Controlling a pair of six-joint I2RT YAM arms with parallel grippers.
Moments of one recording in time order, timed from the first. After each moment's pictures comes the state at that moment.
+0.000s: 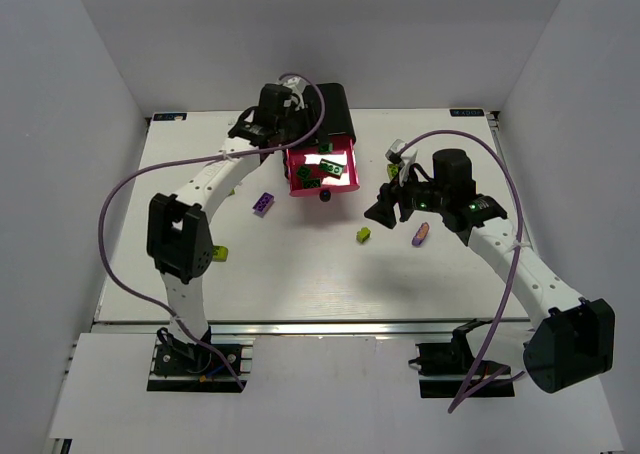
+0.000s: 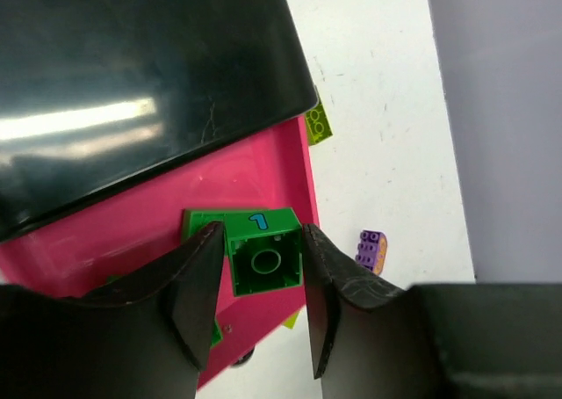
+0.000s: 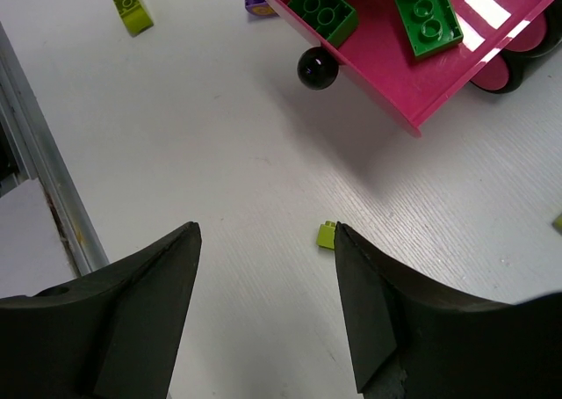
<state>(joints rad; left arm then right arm) -0.43 1.91 1.76 -0.37 0.27 -0.55 0.37 1.19 0.97 -0.31 -0.67 -0.17</state>
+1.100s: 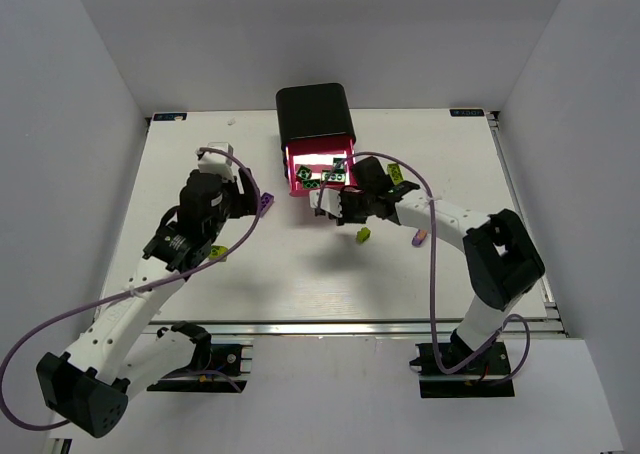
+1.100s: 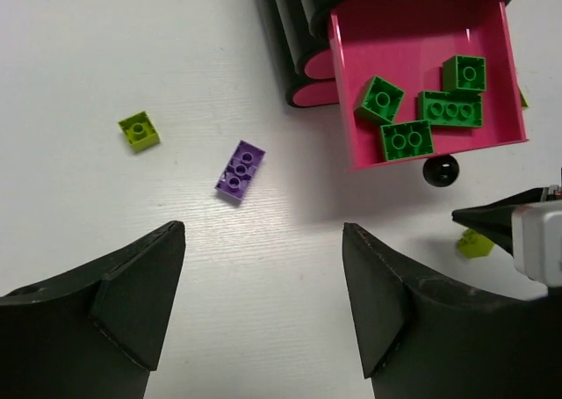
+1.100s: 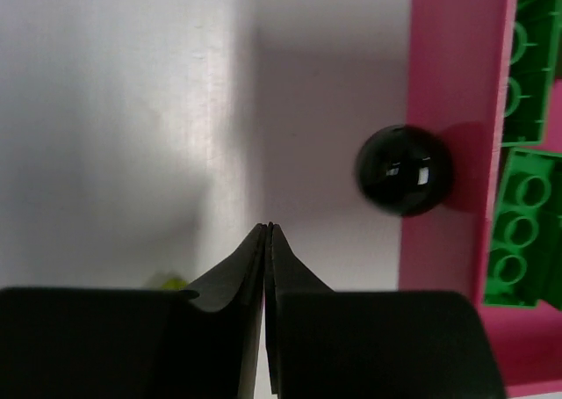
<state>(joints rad) -0.46 0.95 0.91 -0.32 -0.26 -0.27 0.64 1.70 1.15 -0.35 -0.43 -1.05</state>
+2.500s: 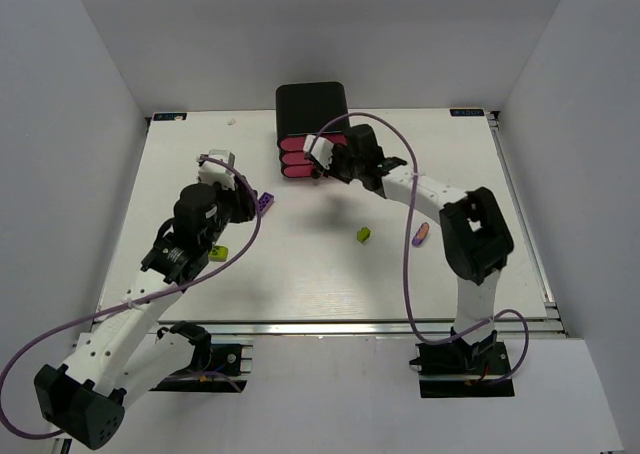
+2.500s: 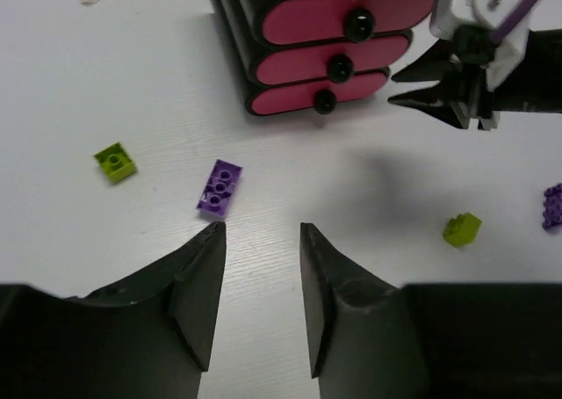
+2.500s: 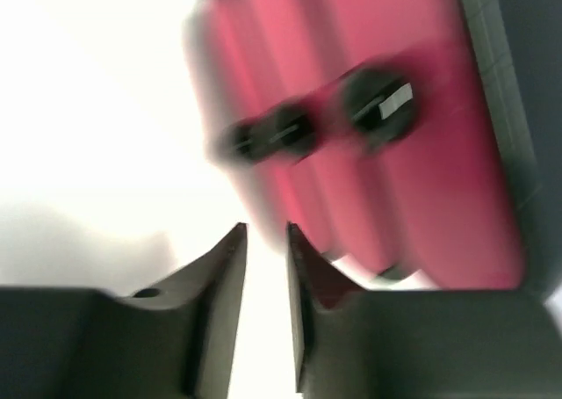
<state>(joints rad) -0.46 0.86 0.81 -0.21 -0.22 -0.20 0.60 1.98 1.49 -0.07 -0.23 -0.79</state>
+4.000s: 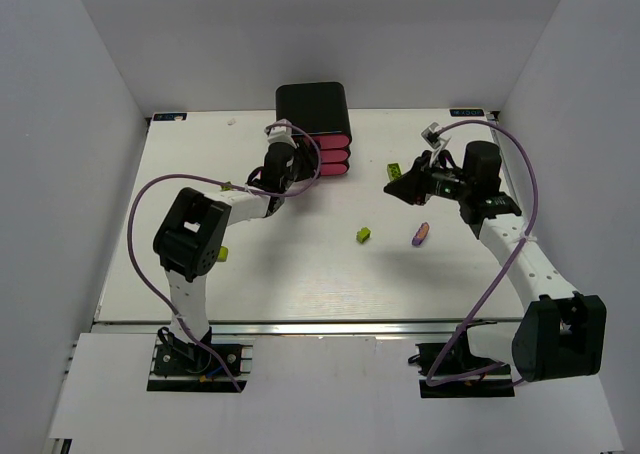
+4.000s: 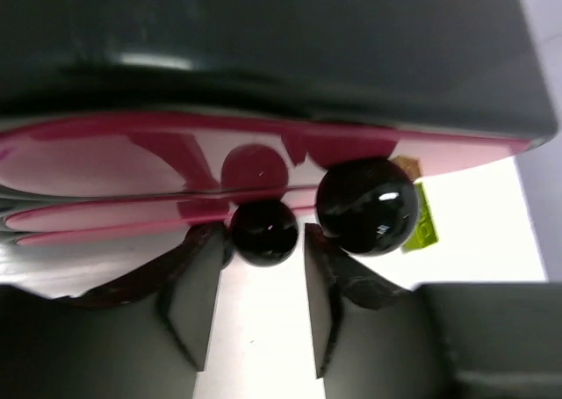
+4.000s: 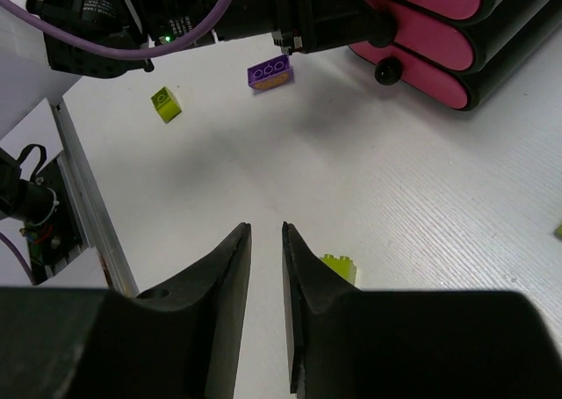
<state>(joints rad) -0.48 1.98 1.19 0.49 -0.09 -0.64 0.15 1.23 0.93 -0.06 -0.90 0.09</state>
